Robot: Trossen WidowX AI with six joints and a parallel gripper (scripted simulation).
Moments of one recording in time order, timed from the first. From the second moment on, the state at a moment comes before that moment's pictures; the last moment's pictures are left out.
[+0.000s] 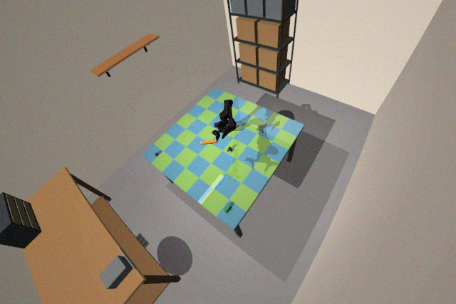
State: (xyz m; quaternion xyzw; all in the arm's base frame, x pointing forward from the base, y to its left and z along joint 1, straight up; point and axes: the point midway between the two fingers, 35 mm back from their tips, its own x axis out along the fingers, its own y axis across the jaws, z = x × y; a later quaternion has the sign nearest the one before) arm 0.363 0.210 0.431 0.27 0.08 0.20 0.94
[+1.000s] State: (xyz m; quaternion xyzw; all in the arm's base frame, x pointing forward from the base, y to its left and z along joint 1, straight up) arm 0.426 0.042 0.253 0.22 0.35 -0.07 0.91
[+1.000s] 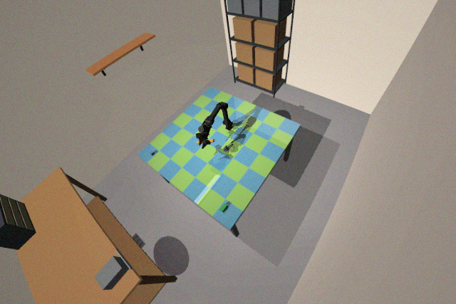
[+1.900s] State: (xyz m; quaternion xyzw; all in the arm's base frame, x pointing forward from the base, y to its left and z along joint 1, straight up) arm 0.346 -0.101 0.135 0.27 0.59 -0.27 0.72
